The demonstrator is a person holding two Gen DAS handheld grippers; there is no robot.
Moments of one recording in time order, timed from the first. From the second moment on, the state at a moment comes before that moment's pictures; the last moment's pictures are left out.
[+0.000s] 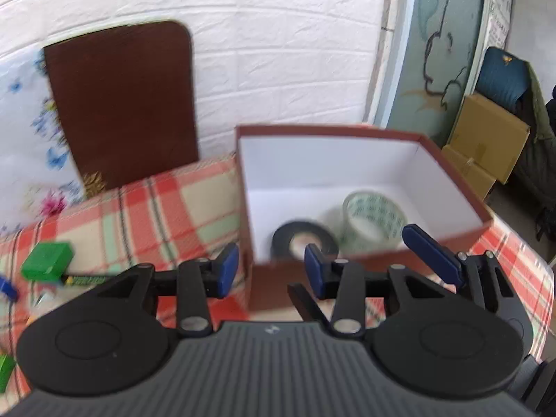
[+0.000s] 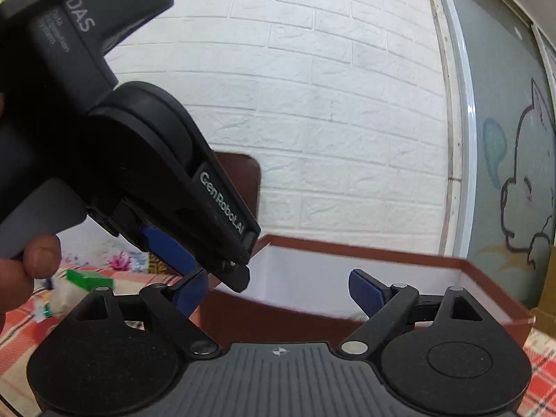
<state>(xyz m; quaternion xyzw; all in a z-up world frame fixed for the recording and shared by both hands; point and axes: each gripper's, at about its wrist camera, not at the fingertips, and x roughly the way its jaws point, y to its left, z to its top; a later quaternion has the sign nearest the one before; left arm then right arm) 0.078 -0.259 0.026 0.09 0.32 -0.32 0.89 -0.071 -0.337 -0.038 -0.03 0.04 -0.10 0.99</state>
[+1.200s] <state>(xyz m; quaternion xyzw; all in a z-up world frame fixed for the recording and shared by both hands) 0.073 0.013 -0.072 -0.01 0.38 -0.06 0.92 0.014 -0.179 -0.089 -0.07 0.27 0.09 0.95</state>
